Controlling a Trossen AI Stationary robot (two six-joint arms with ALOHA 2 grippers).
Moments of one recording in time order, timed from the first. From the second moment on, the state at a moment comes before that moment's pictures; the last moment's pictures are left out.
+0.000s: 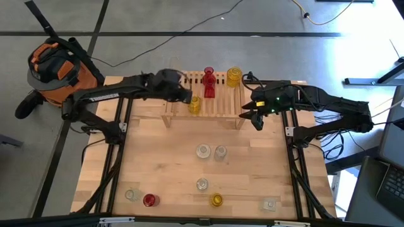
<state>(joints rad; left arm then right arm) 0.30 1.38 1.35 -0.69 -0.16 -0.86 -0.12 1.11 1.30 -0.87 -0.03 0.32</state>
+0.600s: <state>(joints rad) 0.12 1.47 1.34 -0.84 -0.28 -0.97 -0.12 1.11 1.30 -0.84 -0.01 0.28</state>
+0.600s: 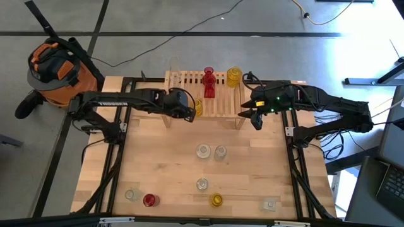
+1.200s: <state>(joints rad) 0.09 1.58 1.34 -0.61 -0.33 -0.96 -0.12 1.11 1.30 -0.84 -0.01 0.28</state>
